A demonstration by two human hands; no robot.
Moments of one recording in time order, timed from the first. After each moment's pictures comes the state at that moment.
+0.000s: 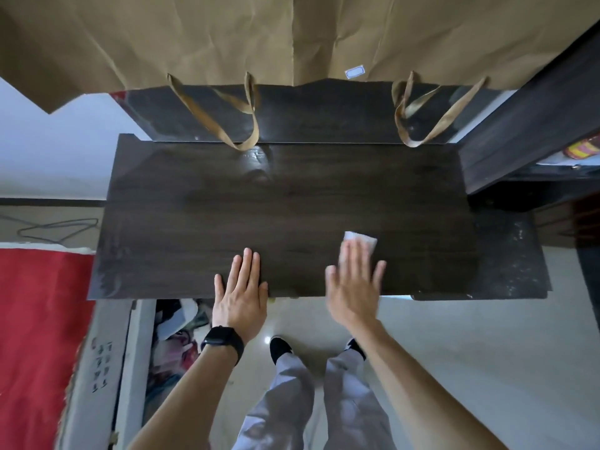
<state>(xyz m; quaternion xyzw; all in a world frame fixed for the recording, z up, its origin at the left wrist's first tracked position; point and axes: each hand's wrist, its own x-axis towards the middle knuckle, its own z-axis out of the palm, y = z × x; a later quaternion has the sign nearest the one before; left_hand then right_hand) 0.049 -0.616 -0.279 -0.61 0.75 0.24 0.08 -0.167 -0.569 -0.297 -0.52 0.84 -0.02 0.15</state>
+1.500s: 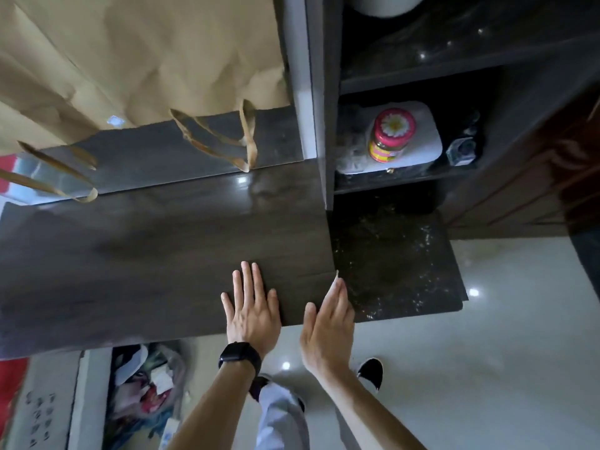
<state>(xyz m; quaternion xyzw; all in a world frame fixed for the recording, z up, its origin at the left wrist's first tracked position) -0.286 -0.549 -0.296 -0.65 0.73 0.19 0.05 -0.397 -0.469 -0.304 -0.41 0.84 -0.23 0.26</state>
